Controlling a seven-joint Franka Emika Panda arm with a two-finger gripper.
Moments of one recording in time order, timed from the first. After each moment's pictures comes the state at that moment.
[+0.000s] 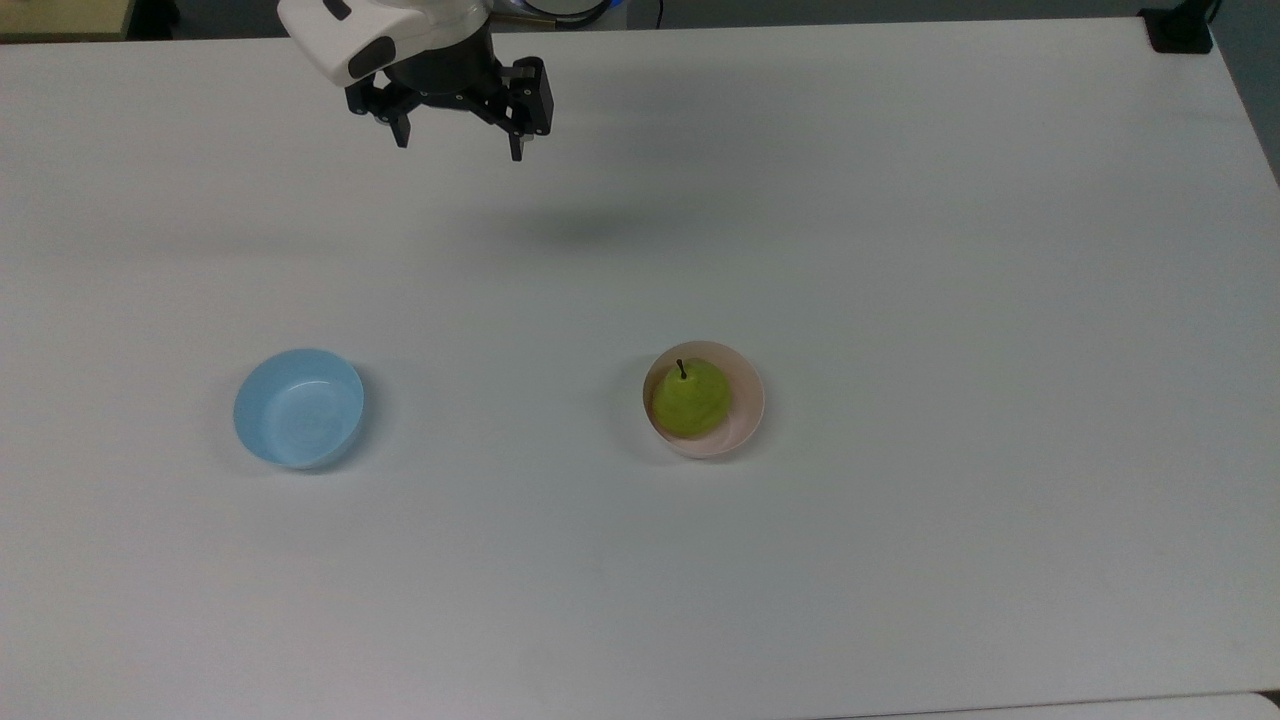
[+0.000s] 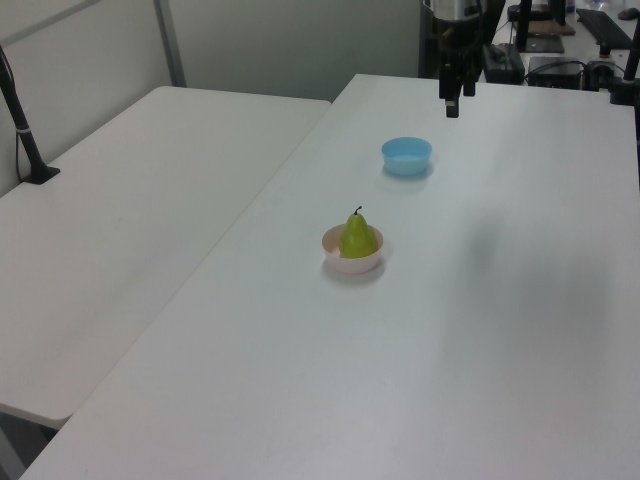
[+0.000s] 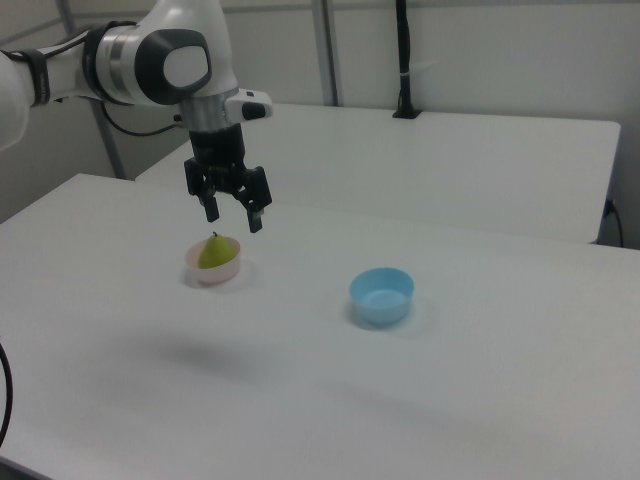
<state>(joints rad) 0.10 0.16 -0.14 -1.59 -0.03 1.68 0.03</state>
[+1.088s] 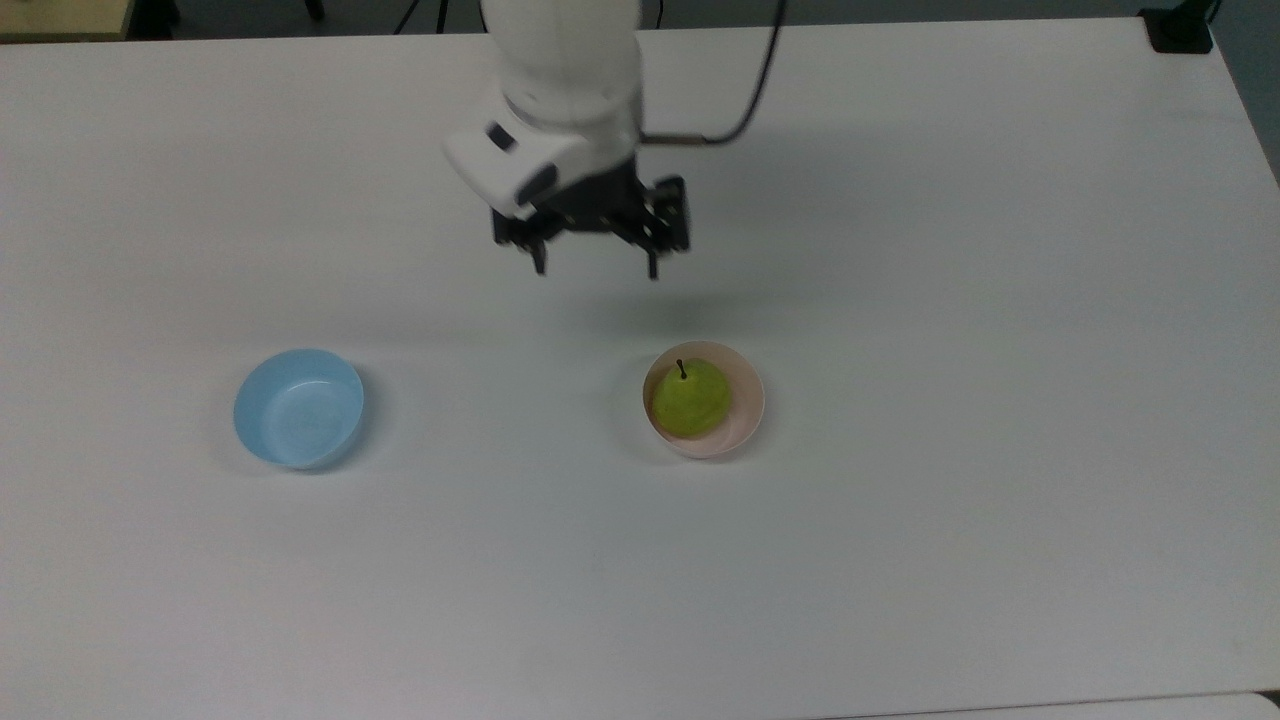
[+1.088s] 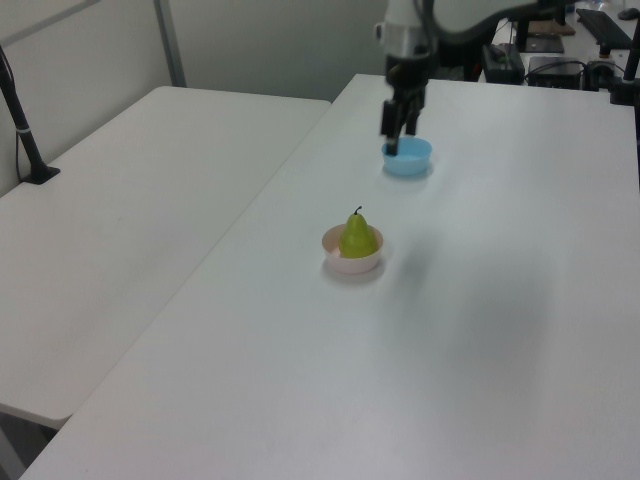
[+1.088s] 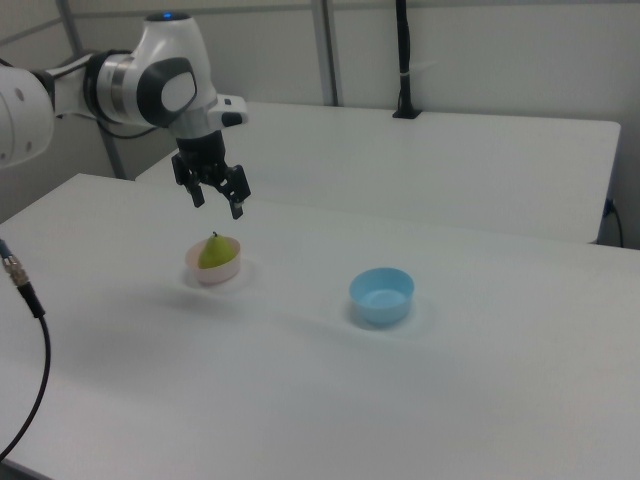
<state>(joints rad) 0.23 0.37 -0.13 -1.46 0.07 1.89 0.13</state>
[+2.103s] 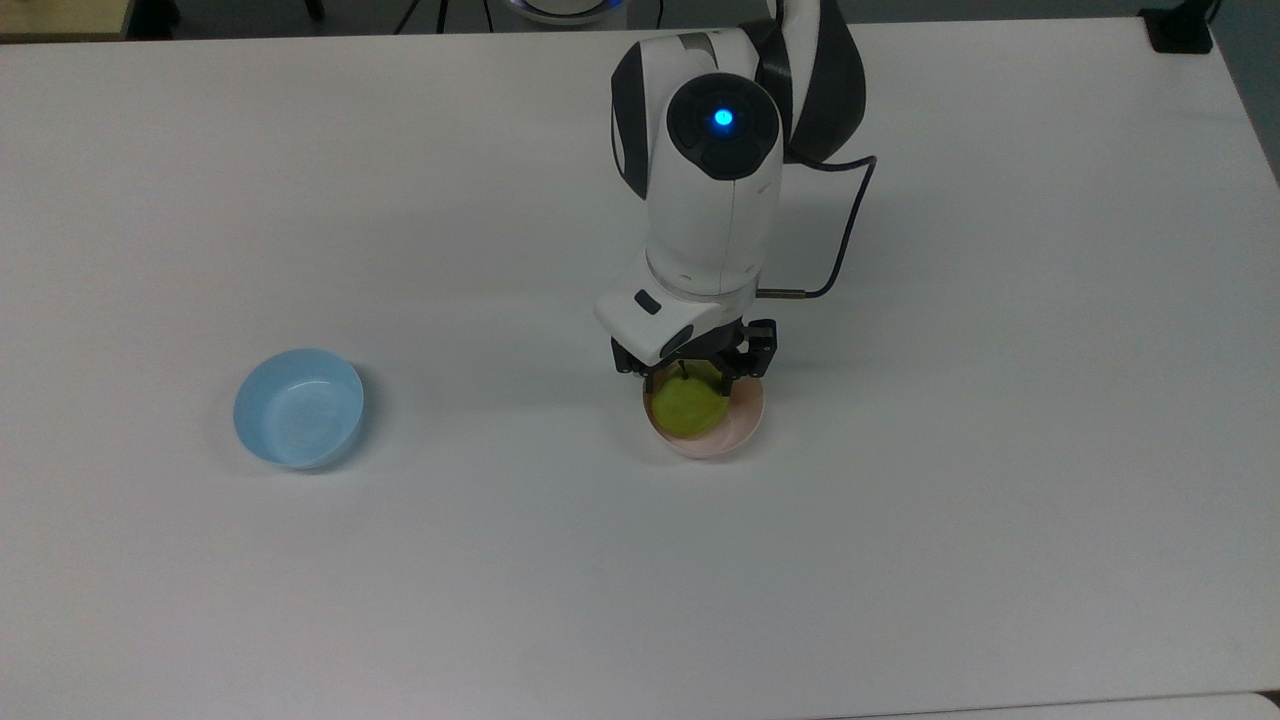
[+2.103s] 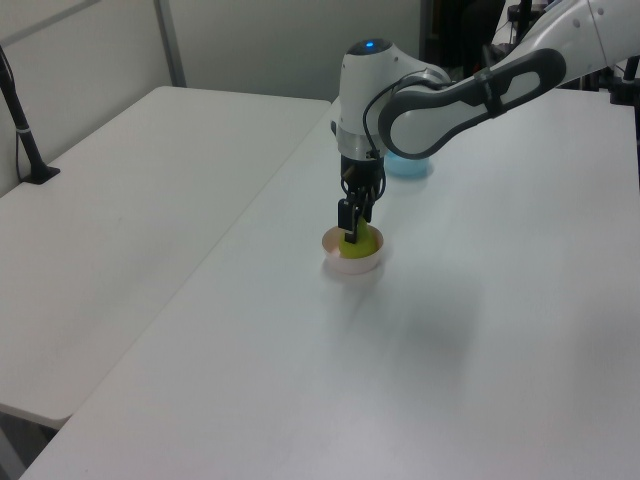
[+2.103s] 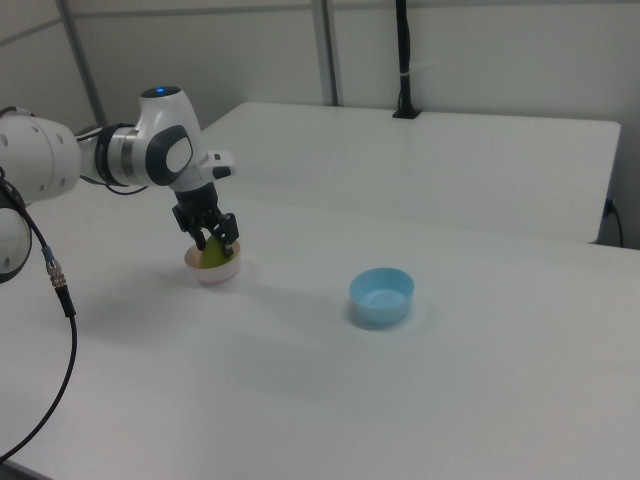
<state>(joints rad) 0.33 0.61 -0.13 -1.41 0.05 2.10 0.22</state>
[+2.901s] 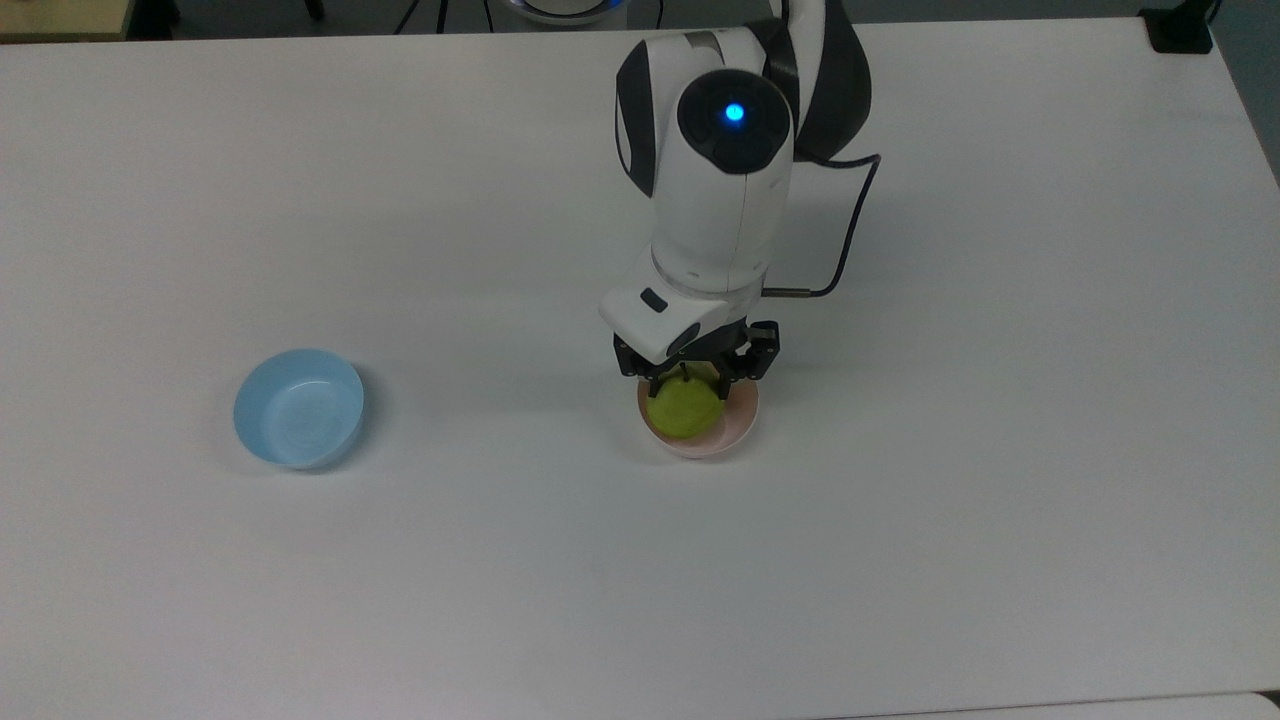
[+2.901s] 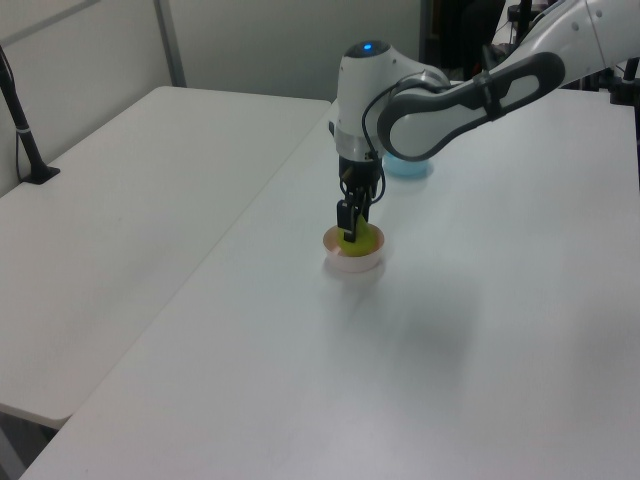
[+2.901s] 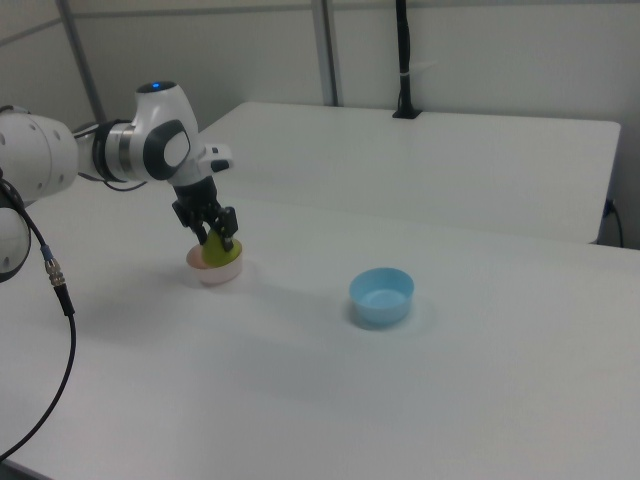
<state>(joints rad) 0.33 0.61 -0.13 -1.39 0.03 2.10 0.22</state>
